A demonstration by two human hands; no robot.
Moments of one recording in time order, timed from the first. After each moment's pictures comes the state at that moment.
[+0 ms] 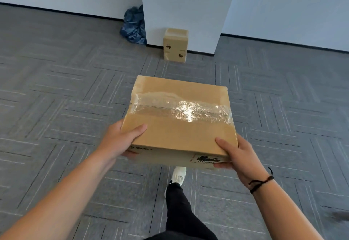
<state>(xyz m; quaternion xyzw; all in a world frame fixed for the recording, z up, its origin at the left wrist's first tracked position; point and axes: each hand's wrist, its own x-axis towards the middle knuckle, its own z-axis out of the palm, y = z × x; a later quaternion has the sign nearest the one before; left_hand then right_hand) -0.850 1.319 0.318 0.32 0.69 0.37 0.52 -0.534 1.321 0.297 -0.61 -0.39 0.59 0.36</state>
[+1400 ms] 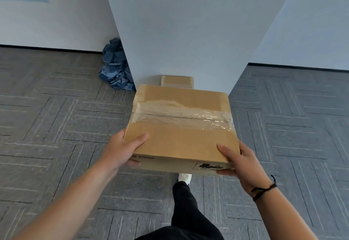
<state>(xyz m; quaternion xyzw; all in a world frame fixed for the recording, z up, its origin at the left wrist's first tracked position) -0.986 2.269 0.286 0.32 0.69 0.33 0.55 -0.670 2.247 0.273 -0.64 -0.33 0.59 0.37</state>
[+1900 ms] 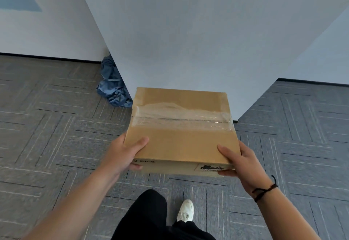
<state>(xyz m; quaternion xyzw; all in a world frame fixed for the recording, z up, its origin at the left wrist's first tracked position) -0.970 2.562 0.285 0.31 0.71 0.32 0.54 -0.654 2.564 0.265 -0.64 -0.33 0.61 0.34</state>
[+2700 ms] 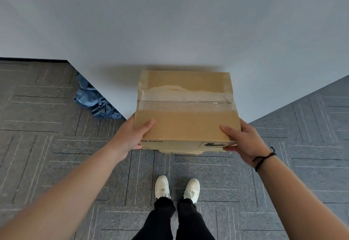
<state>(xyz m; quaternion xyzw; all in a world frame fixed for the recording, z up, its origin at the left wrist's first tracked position) -1.029 2.911 0.180 0.37 0.65 0.21 0.63 -0.701 2.891 0.177 -0.67 -0.30 0.60 0.32</state>
